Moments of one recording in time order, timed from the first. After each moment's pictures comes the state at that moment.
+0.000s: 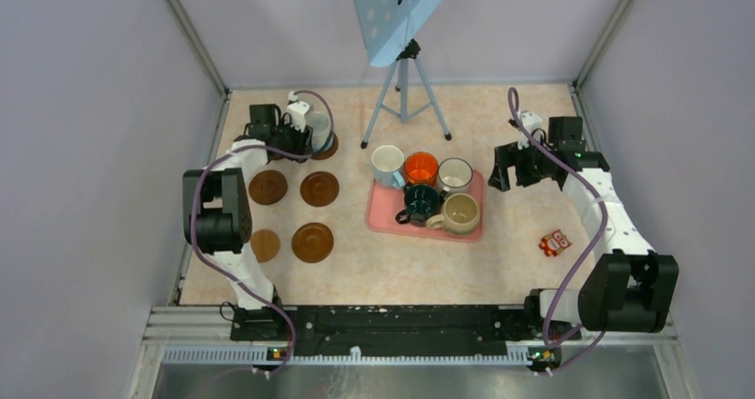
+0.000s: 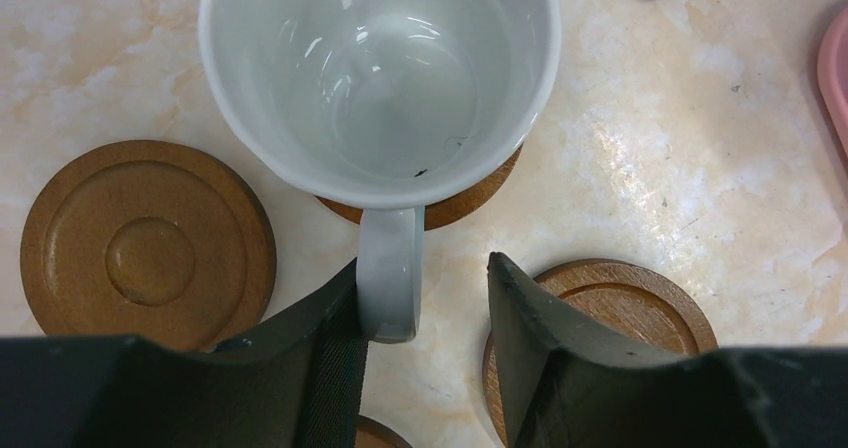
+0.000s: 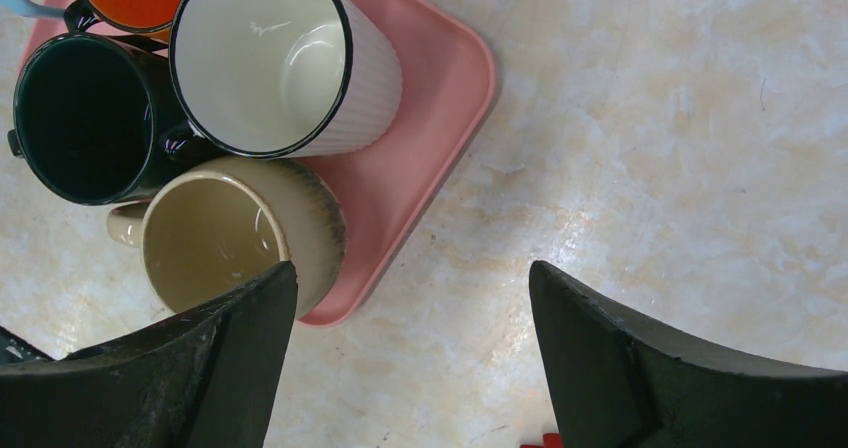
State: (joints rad) left arm 0.04 1.84 1.23 -0.18 0.45 0.39; right arm -0.03 1.29 1.04 -0.65 -0.45 -0.25
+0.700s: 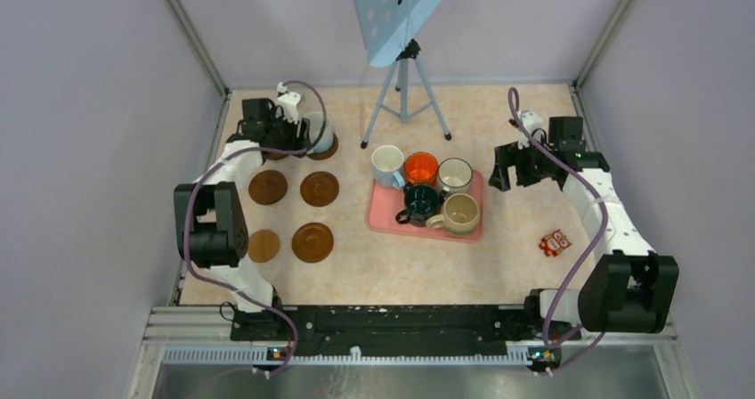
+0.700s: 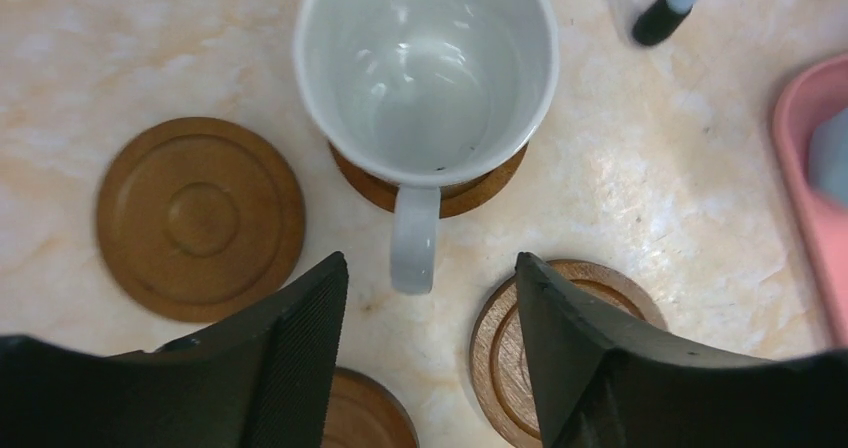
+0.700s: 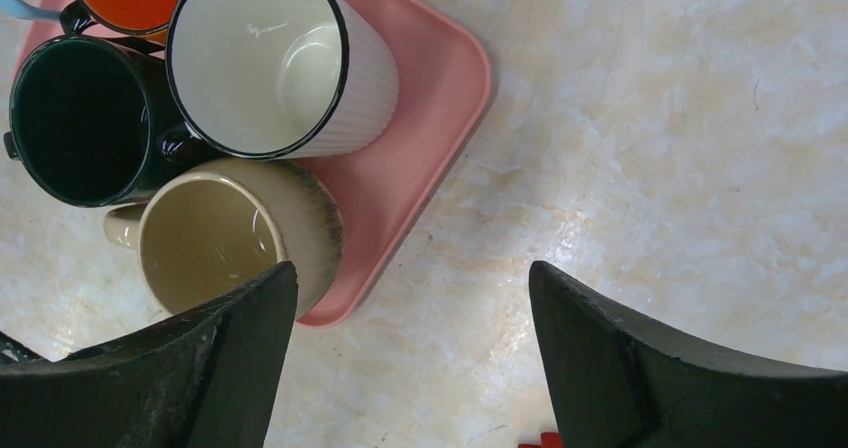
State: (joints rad) left arm 0.04 1.76 1.23 -0.20 0.41 0.31; right arm -0.03 1.29 1.04 -0.65 -0.44 -0.25
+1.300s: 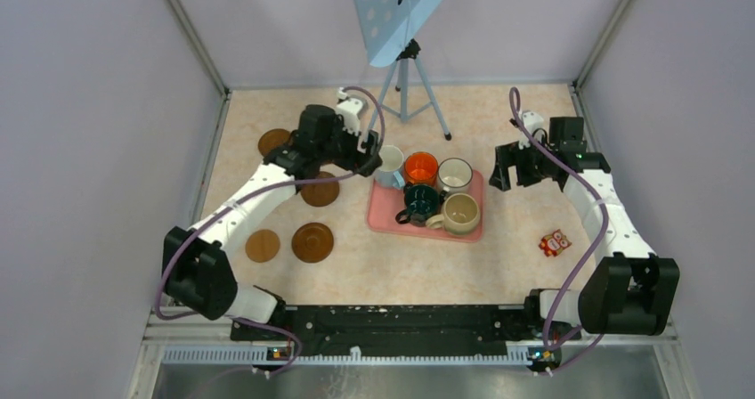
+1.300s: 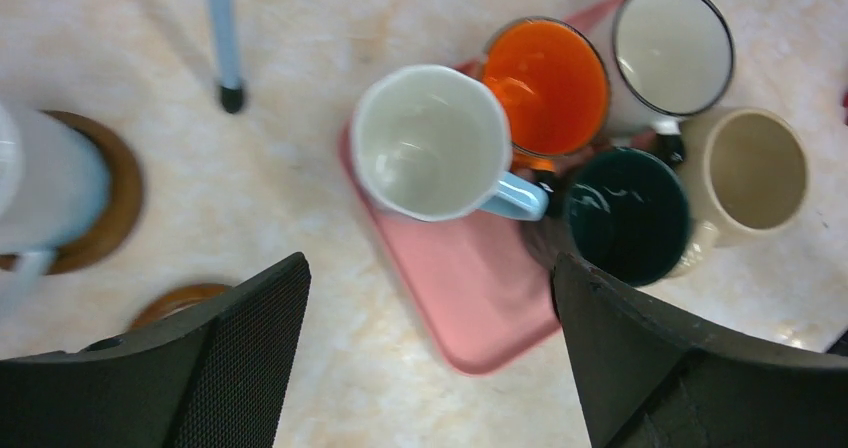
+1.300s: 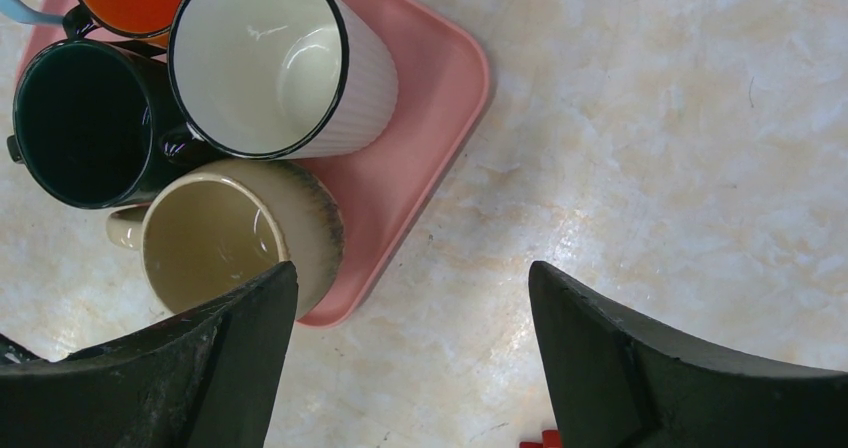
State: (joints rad) left arm -0.40 1.42 1.19 -0.32 0.27 -0.04; right arm -0.03 1.28 1.03 -0.65 -0.43 -0.24
